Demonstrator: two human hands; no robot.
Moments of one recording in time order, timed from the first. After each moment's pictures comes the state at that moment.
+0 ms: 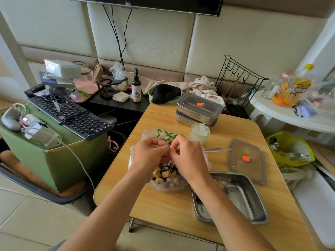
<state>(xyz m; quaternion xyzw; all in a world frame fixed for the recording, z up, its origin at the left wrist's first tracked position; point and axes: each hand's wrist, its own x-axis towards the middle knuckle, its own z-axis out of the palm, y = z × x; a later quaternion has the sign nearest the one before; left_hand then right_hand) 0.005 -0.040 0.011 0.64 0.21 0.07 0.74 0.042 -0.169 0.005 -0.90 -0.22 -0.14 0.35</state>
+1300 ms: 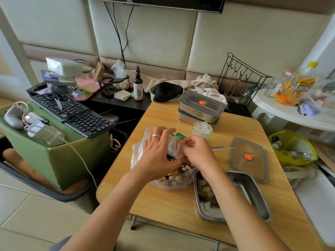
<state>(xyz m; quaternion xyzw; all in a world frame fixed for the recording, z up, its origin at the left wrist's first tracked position) 0.006 -0.034 -0.002 0.93 -0.07 0.15 0.32 0.055 -0.184 0.016 -0.86 -0.03 0.08 0.51</state>
